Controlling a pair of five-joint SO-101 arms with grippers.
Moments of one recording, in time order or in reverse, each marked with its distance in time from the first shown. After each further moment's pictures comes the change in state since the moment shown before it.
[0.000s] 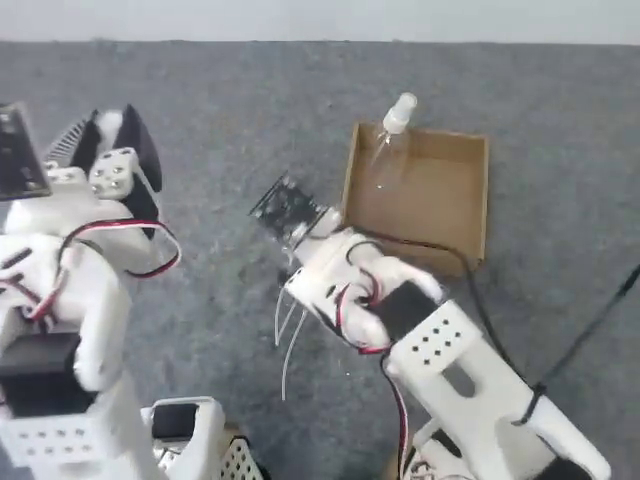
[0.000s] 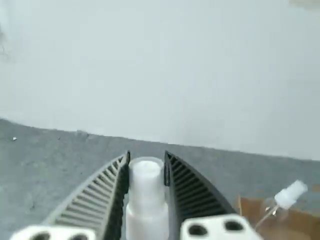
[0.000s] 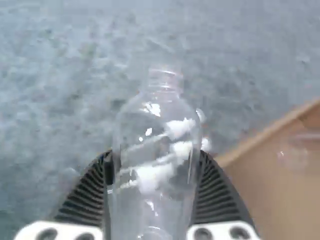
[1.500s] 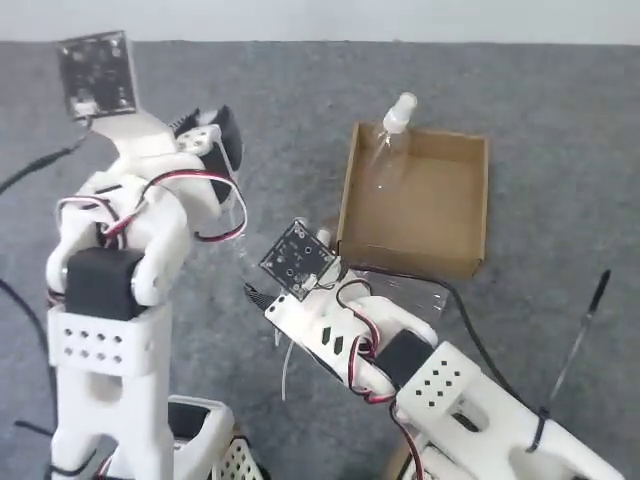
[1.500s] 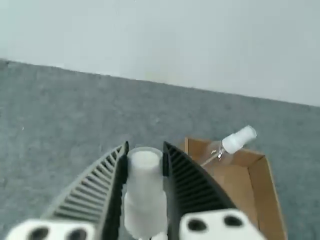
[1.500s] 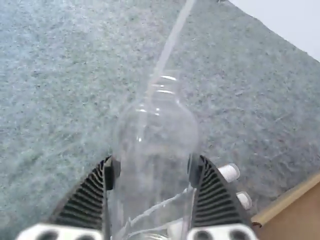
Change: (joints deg) left arm 12.4 11.7 3.1 -1.8 9.5; right arm -7.4 -10.4 19.2 -24.0 -7.0
